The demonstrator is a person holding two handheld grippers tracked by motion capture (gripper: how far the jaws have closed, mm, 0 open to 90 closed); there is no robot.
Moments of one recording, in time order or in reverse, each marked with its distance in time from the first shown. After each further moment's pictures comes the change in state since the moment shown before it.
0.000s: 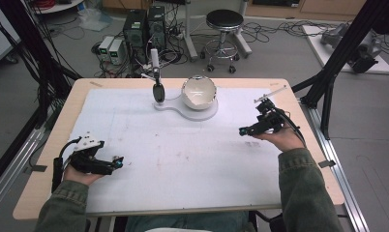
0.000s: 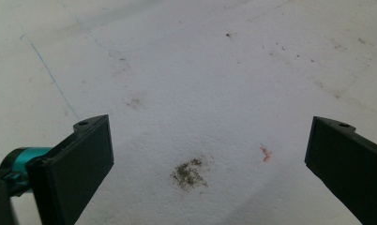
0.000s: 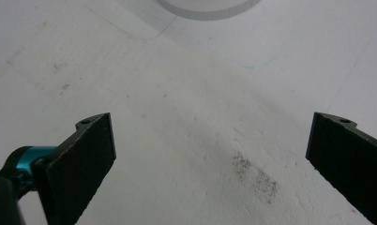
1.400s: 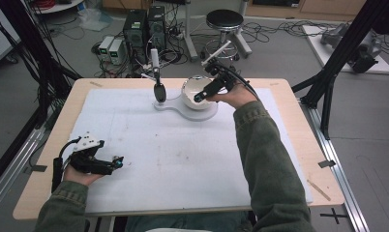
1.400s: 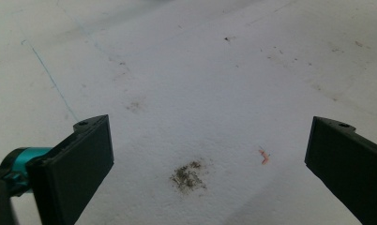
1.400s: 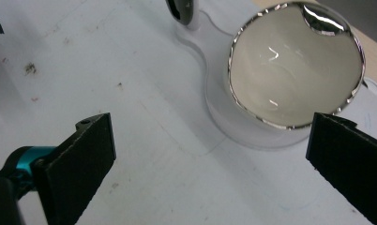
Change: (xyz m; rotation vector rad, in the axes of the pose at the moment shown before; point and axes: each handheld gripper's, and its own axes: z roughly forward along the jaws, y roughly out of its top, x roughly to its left) left arm -0.001 0.000 -0.001 -0.016 -0.003 0.000; right arm 0.067 0.158 0.030 0.048 0.054 -0.158
